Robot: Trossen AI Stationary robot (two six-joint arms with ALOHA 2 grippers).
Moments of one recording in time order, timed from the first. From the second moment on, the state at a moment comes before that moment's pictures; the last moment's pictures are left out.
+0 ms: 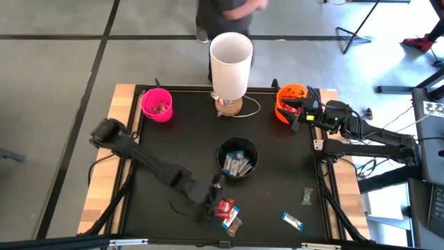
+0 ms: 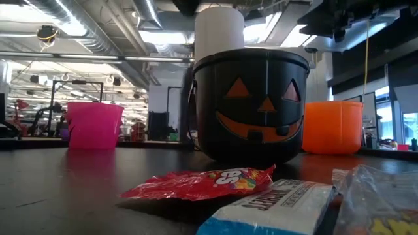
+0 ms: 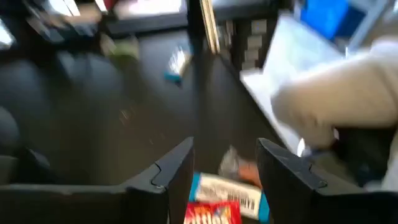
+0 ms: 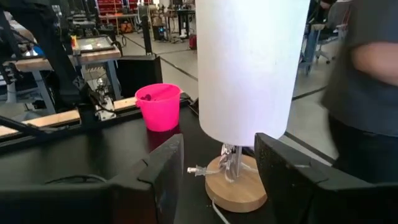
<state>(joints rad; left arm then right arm) -0.49 1.78 1.15 0.15 -0.14 -0.13 -0.26 0.59 0.63 -0.13 0.19 0.05</state>
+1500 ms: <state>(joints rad) -0.46 2.13 1.40 -0.31 -0.04 -0.08 -0.24 0.59 0.63 -0.19 0.19 0.05</state>
